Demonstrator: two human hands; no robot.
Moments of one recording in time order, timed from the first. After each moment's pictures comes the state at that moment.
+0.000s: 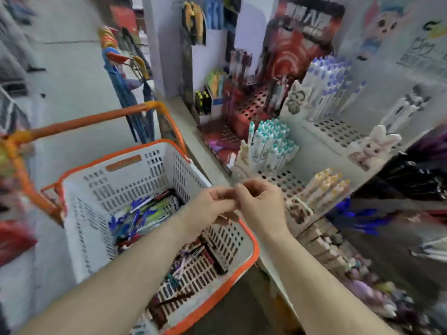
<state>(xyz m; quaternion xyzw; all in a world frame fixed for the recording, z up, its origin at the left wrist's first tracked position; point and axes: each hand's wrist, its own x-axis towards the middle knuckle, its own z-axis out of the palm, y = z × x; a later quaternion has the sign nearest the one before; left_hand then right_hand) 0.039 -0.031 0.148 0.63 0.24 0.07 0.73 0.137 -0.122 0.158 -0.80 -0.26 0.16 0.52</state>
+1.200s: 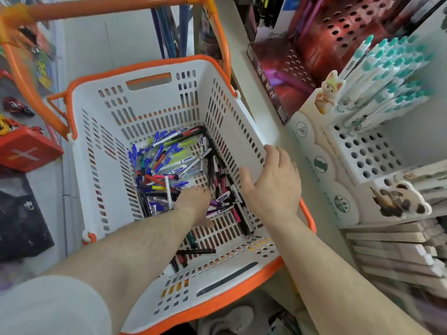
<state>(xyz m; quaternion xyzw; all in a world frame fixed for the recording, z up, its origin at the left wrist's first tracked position) -0.015 0.021 -0.110 0.90 0.32 -0.28 0.10 0.110 -0.070 0.035 -0.89 -0.43 0.01 0.18</state>
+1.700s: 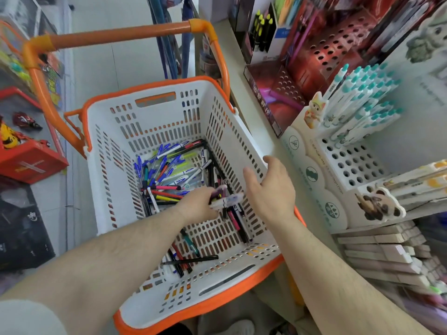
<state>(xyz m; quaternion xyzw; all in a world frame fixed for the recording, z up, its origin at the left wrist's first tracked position) -0.017 0.029 -0.048 0.81 0.39 -0.13 0.42 0.118 -0.070 0.055 -0.88 -0.38 0.14 0.25</state>
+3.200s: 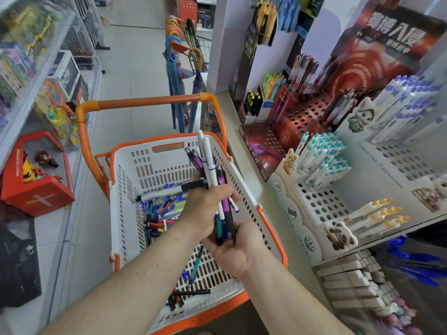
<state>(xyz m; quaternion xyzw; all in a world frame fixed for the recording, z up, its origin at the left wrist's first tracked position) -0.006 -0.011 0.124 0.45 0.33 0.38 0.74 0.052 -0.086 0.140 -0.40 0.23 0.66 0.59</state>
